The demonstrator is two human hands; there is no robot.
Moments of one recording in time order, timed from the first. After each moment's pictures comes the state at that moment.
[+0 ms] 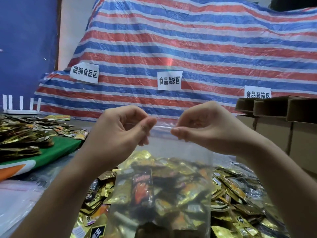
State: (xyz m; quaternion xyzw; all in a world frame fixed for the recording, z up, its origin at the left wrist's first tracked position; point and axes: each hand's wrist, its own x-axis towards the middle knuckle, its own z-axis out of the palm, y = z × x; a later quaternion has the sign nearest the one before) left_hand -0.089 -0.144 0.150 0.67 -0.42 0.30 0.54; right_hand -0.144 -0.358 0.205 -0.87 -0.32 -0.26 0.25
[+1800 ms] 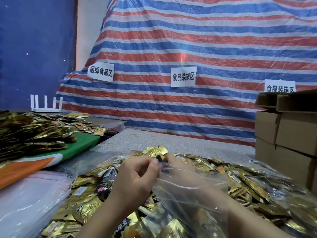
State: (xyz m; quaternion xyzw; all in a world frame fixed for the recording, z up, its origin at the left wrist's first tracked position) left_hand -0.071 -0.145 0.048 0.69 -0.33 0.29 0.57; right_hand -0.032 -0.310 0.059 -0.99 -0.04 -0.11 0.13
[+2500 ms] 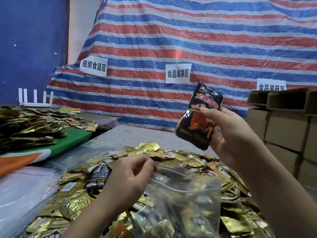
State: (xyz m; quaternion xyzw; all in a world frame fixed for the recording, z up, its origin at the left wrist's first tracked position) left_hand -0.080 -0.152 0.047 0.72 -0.32 0.25 0.55; right_hand -0.130 -0.349 0.163 -0.59 -0.16 -0.18 0.77
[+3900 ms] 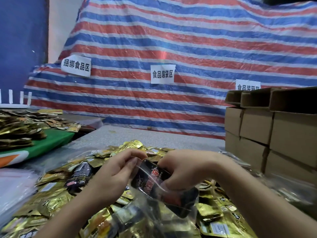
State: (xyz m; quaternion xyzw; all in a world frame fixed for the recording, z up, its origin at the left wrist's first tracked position) left_hand -0.082 -0.164 0.041 0.71 -0.37 0.14 0.58; right_hand -0.148 -0.347 0.138 -0.99 -0.16 0.06 0.01
